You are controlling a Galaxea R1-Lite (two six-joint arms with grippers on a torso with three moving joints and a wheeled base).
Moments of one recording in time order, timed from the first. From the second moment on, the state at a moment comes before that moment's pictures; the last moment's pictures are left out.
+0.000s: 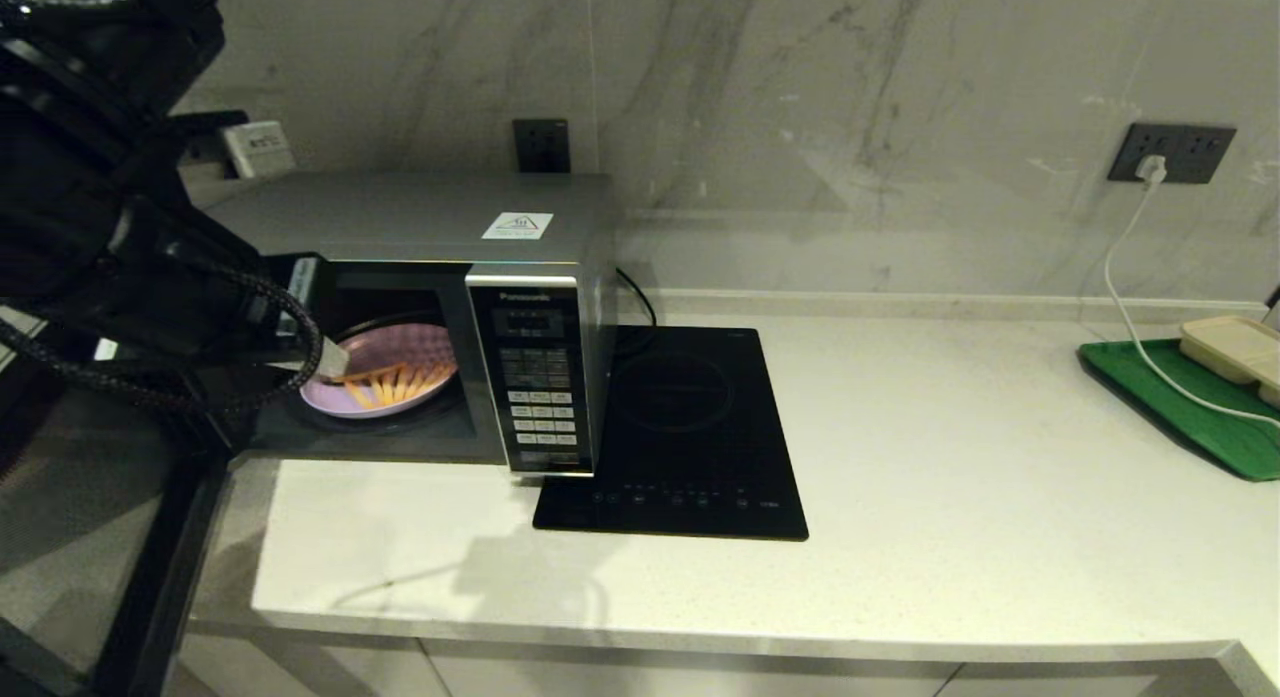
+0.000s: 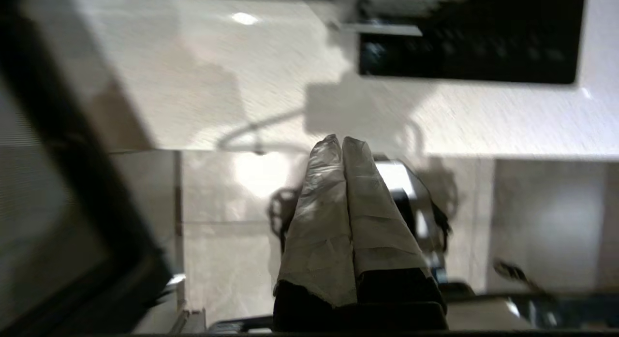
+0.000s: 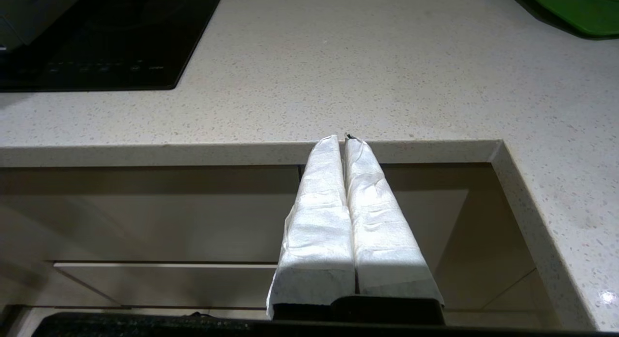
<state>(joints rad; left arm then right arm) -0.44 1.61 -1.84 1.13 0.17 -0.37 0.00 0.00 -0.07 0.16 -0.05 0.09</state>
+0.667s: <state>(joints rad) -0.27 1.64 -1.42 0.74 0.19 -0.13 0.00 0.00 -0.07 0.16 -0.05 0.09</state>
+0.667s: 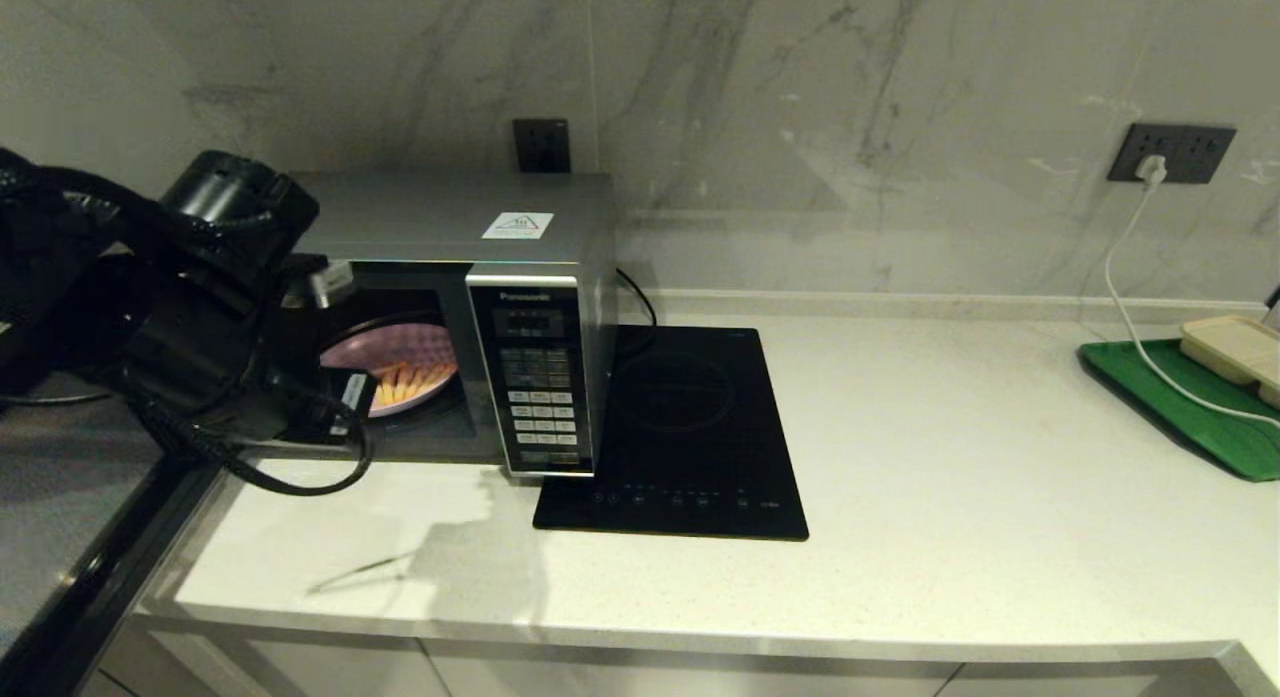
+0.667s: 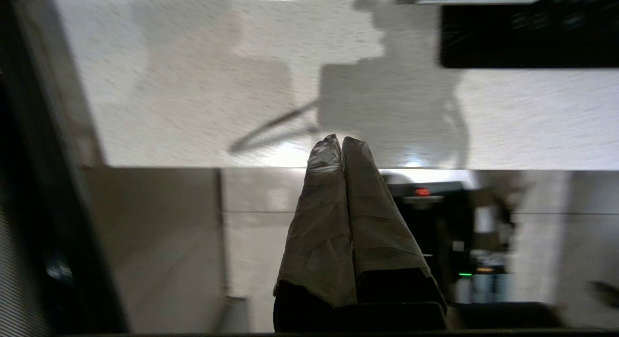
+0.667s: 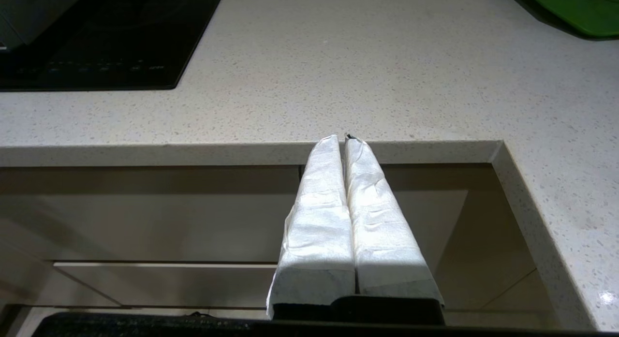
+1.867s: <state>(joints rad) 0.02 1.72 -1.31 0.53 -0.06 -1.35 0.00 0.00 -0.07 0.16 -0.05 0.09</state>
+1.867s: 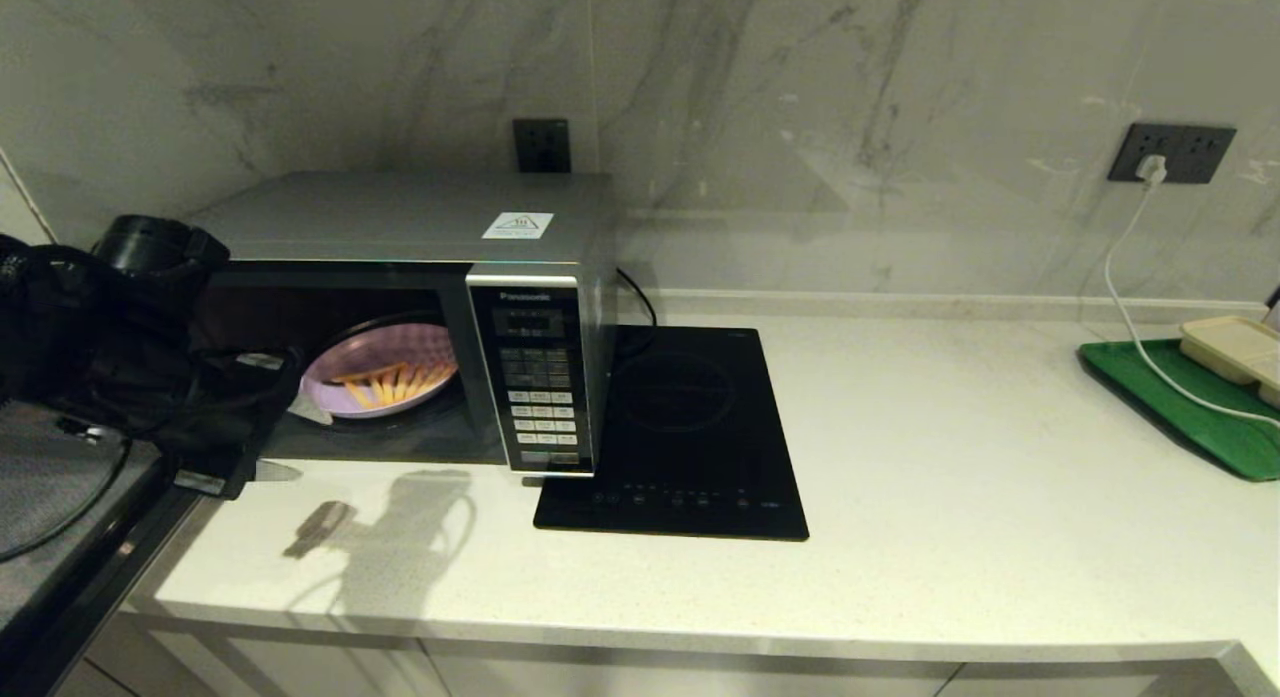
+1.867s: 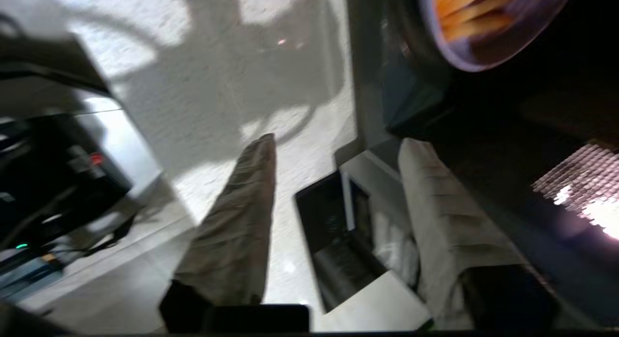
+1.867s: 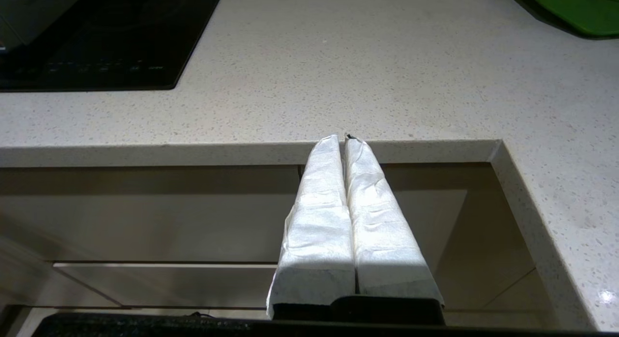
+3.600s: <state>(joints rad) 0.11 2.05 -1.42 0.29 -0.10 -1.42 0.00 0.00 -0.07 0.16 -0.05 0.09</state>
